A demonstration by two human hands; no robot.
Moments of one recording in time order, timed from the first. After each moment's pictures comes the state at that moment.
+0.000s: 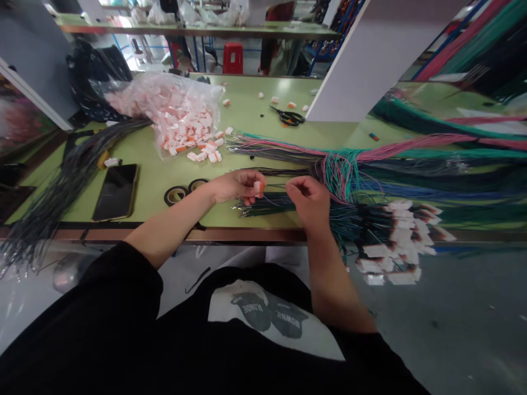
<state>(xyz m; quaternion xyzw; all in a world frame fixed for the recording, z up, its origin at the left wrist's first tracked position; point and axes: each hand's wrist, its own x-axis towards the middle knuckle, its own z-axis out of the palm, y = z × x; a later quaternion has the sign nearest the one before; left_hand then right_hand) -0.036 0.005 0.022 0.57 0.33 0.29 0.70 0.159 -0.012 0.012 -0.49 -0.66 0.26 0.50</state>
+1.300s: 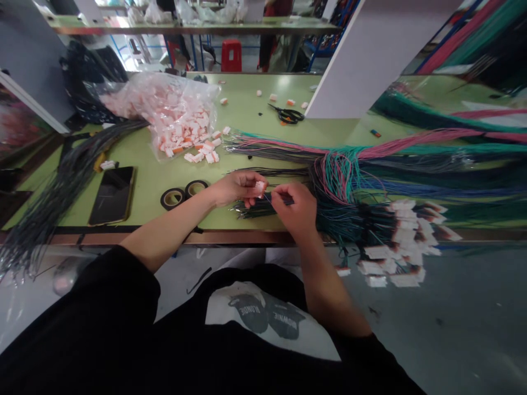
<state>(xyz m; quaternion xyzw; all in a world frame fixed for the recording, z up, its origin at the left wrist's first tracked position) -0.028 0.003 0.018 0.56 0.34 0.33 0.68 0.147 -0.021 0.003 -0.46 -0.77 0.05 0.45</state>
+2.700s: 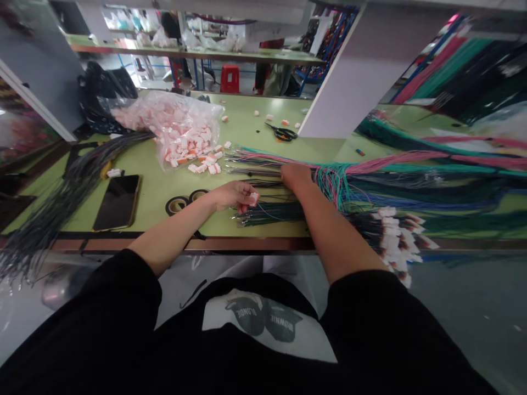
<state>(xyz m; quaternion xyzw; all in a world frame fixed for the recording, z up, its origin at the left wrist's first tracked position) -0.039 0.017 0.013 0.56 0.39 0.28 0.68 0.155 0.109 0.027 -0.60 -0.79 -0.08 -0.06</state>
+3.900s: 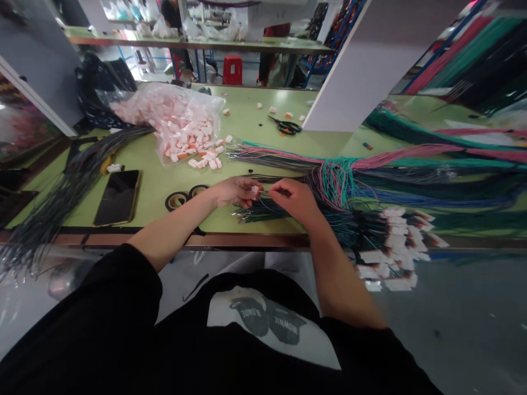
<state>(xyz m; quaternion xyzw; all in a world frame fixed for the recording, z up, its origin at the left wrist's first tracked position) -0.037 0.017 0.012 0.50 0.39 0.29 0.72 0.155 0.012 0.023 -0.42 -0.83 0.17 0.33</state>
